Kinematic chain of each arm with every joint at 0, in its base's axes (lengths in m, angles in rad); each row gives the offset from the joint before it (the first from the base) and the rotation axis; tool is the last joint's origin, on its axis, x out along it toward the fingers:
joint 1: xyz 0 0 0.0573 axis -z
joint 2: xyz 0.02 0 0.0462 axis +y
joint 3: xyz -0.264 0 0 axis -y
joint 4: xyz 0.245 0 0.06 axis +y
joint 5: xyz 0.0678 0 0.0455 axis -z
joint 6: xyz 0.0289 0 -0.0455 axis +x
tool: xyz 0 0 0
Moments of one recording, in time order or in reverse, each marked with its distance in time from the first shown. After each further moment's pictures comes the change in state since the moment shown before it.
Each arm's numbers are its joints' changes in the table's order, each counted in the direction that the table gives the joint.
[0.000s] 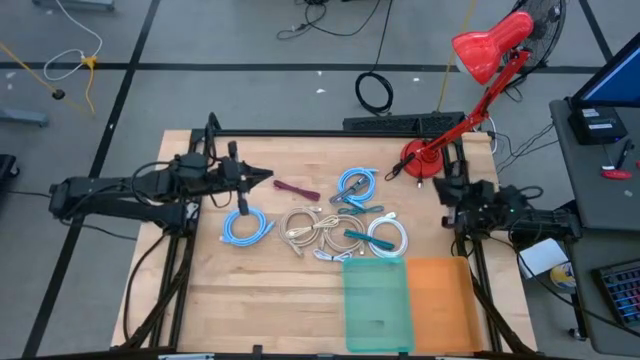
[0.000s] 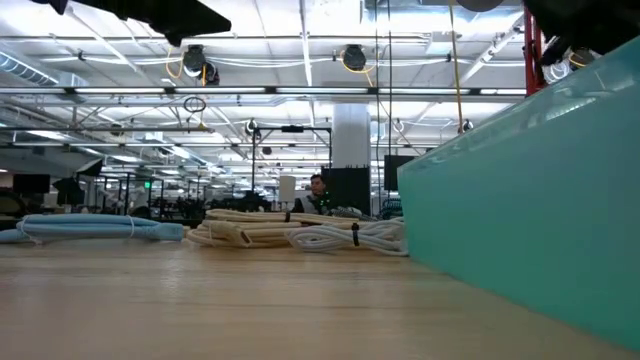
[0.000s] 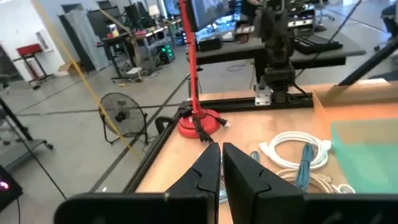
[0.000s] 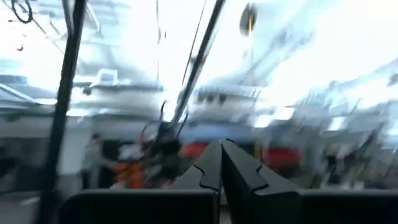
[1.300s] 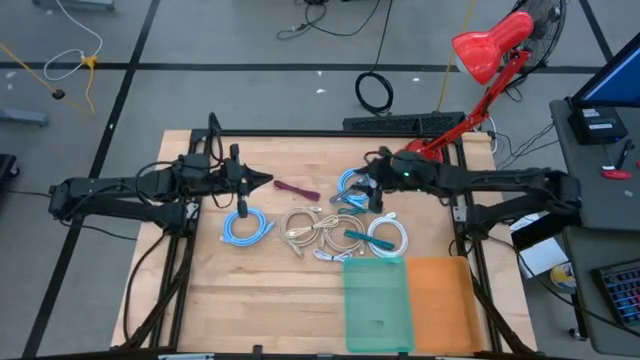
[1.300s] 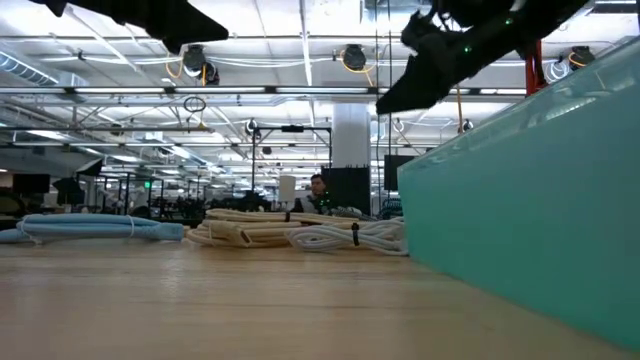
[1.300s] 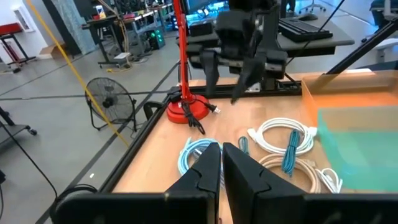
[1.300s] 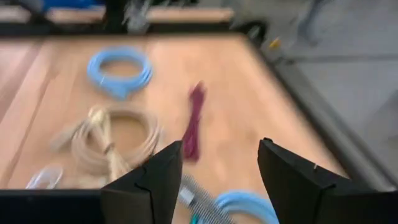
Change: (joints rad) left arm -0.008 -0.002 0.000 0.065 0.039 -0.034; right arm 0.179 1.210 0.743 0.683 -0.128 0.027
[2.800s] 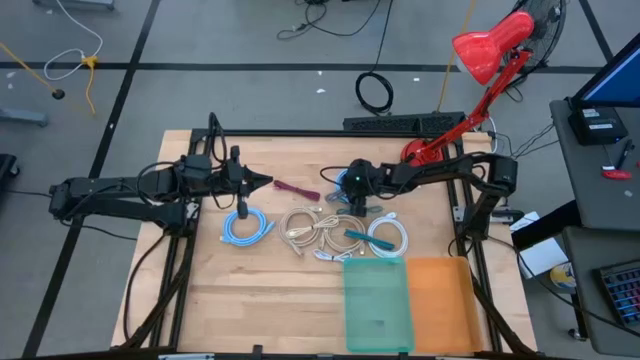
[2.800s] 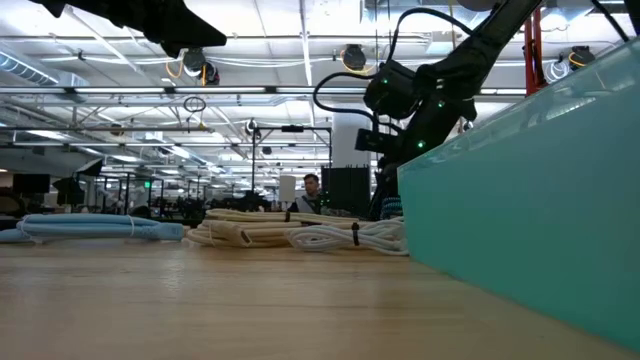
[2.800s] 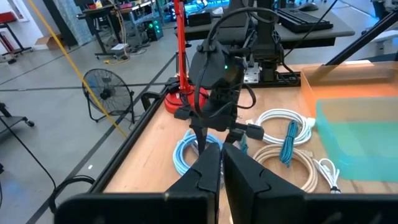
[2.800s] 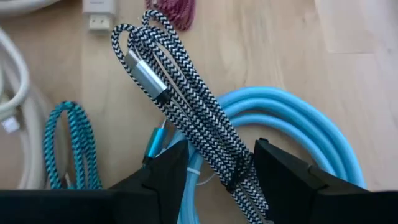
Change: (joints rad) left arm 0.000 0.000 0.000 0.036 0.002 -0.011; right arm 0.050 0.530 0.146 0.121 0.126 -0.167
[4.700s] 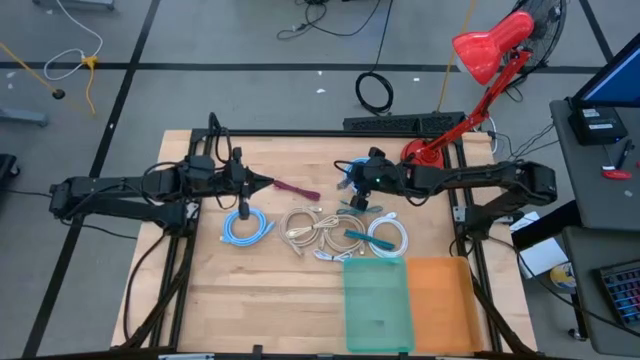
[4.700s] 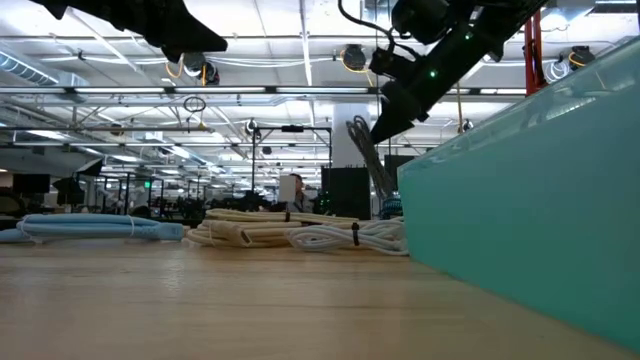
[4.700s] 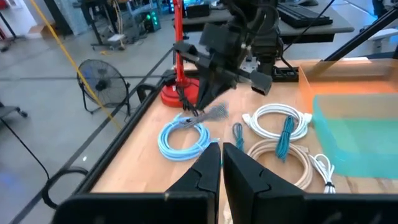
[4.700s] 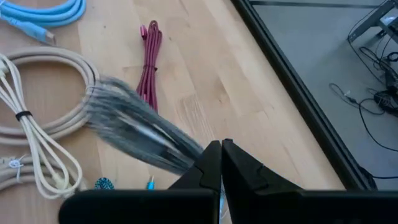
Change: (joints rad) left arm -0.001 0.020 -0.001 0.019 0.003 -0.039; right arm -0.107 -0.311 -0.003 -0.014 0.182 0.188
